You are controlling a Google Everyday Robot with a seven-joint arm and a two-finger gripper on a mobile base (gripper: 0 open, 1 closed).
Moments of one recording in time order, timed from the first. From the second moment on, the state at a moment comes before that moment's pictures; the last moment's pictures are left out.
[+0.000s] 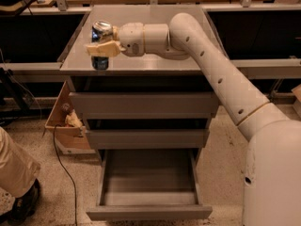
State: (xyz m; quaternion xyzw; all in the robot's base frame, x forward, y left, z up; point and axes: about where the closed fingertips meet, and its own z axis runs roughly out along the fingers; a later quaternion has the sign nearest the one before) arm 0.675 0.153 0.953 -0.53 0.48 0.46 0.53
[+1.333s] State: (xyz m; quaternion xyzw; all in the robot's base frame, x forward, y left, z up) arm 0.542 0.192 0.954 -0.57 0.44 0.49 0.49
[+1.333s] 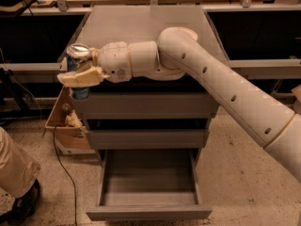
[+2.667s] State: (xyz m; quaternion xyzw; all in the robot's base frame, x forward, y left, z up) arm 0.529 0.141 0.882 -0.60 0.47 0.45 0.45
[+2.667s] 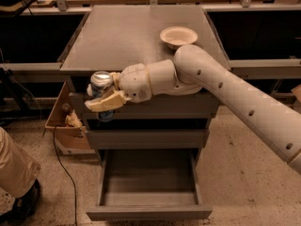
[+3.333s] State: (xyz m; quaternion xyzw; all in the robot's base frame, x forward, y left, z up) arm 0.513 0.043 0.760 -0.62 0.54 0.36 0.43
